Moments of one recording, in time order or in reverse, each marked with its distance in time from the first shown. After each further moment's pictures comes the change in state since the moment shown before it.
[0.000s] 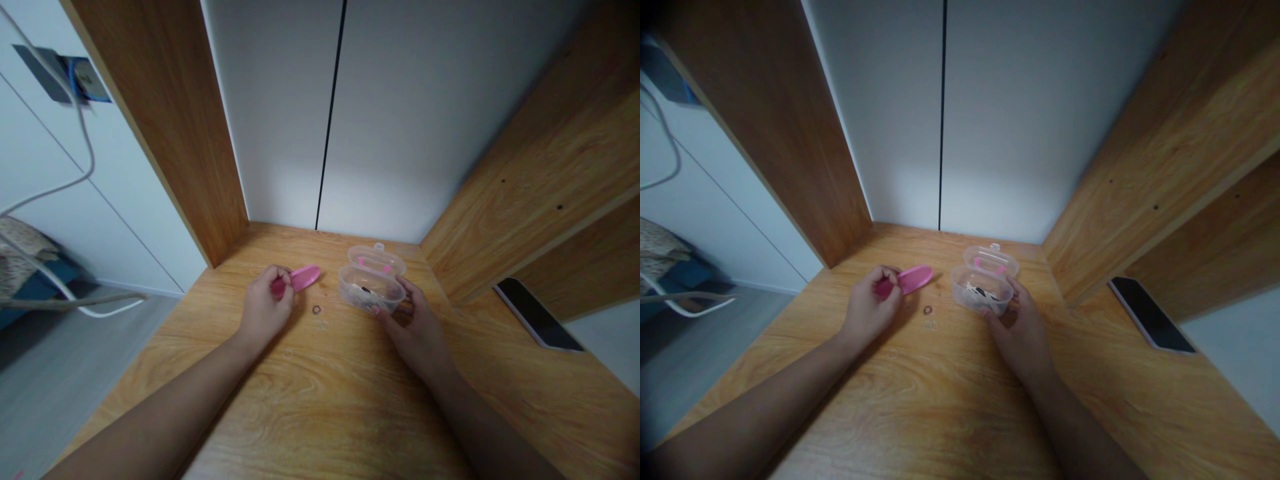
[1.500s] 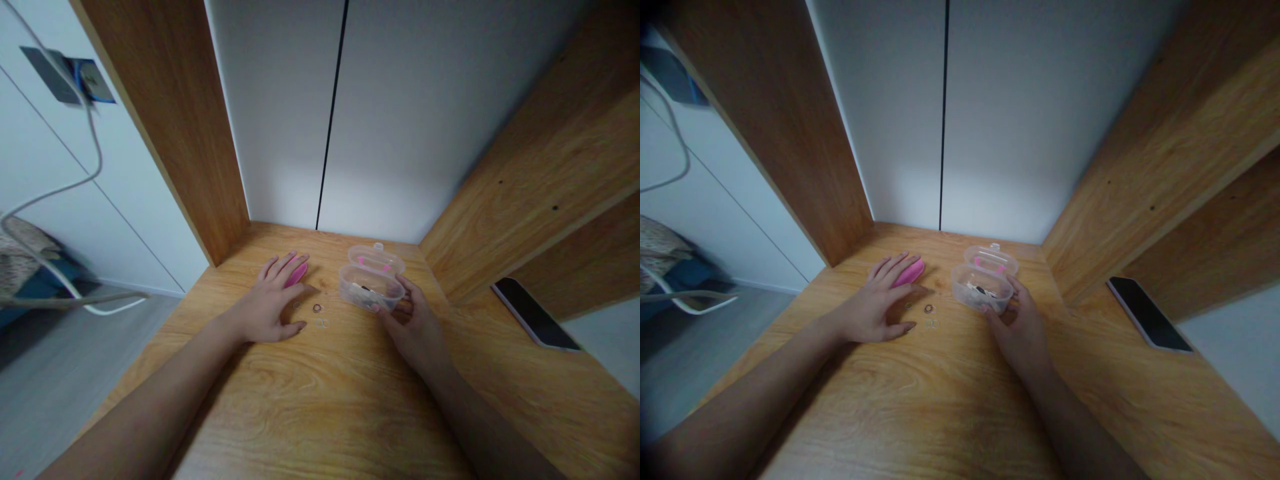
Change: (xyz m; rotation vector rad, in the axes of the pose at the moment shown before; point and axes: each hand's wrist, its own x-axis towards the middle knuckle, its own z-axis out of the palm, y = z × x) left_hand 0.018 -0.002 -0.035 0.480 -0.668 0.548; right_hand 0.001 -0.001 0.002 -0.004 0.027 -0.007
